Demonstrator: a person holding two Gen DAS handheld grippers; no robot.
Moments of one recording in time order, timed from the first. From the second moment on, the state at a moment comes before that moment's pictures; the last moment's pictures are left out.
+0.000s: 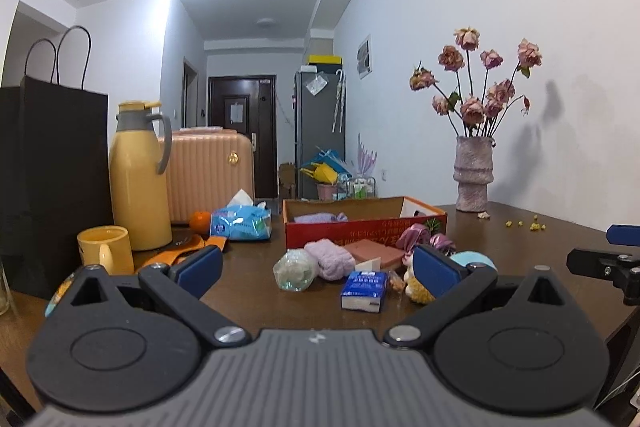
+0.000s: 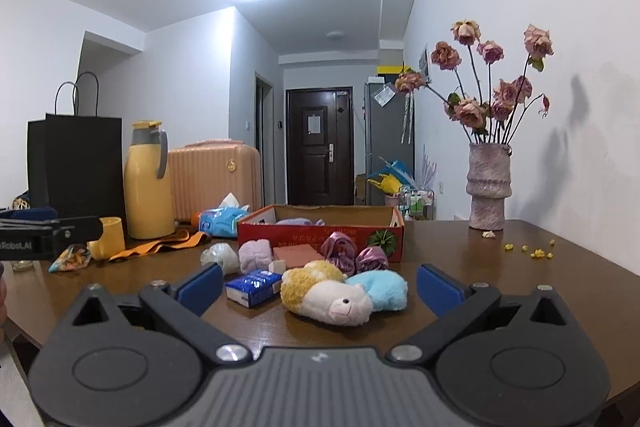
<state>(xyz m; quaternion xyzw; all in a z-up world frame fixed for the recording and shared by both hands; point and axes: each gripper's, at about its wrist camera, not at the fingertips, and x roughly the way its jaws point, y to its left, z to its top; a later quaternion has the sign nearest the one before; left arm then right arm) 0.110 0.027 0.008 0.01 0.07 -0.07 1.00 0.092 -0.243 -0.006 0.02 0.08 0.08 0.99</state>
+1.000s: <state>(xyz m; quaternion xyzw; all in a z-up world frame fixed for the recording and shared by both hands) 0.298 -0.068 -0.026 -0.01 0.20 -0.20 0.96 0.291 -0.283 -0.062 0.15 0.26 0.11 0.95</state>
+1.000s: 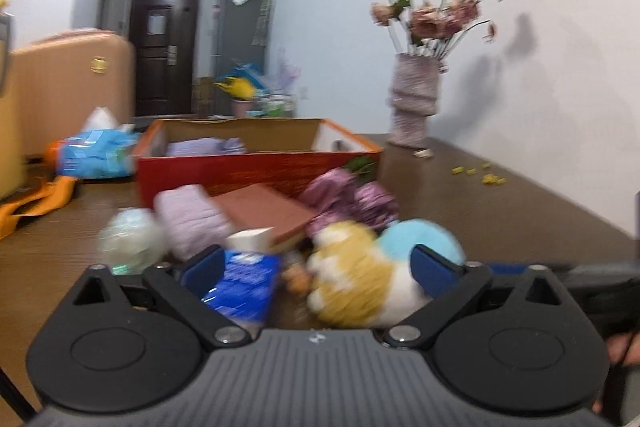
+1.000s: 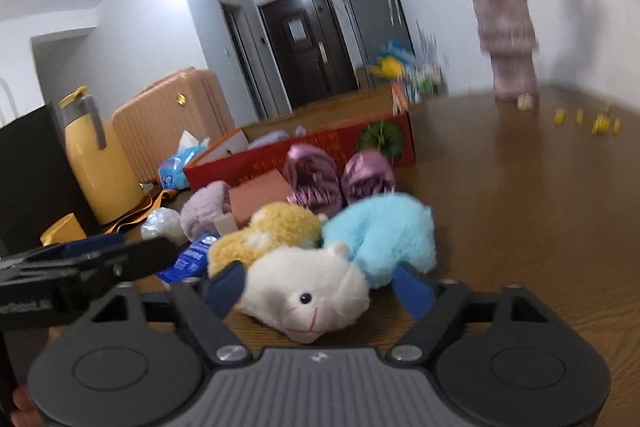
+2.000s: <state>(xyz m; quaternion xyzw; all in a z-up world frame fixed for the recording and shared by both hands) 0.226 0.005 -0.010 -0.05 0.21 -0.12 0.97 0.190 -0.181 -0.045 0.06 0.25 0.37 0.89</state>
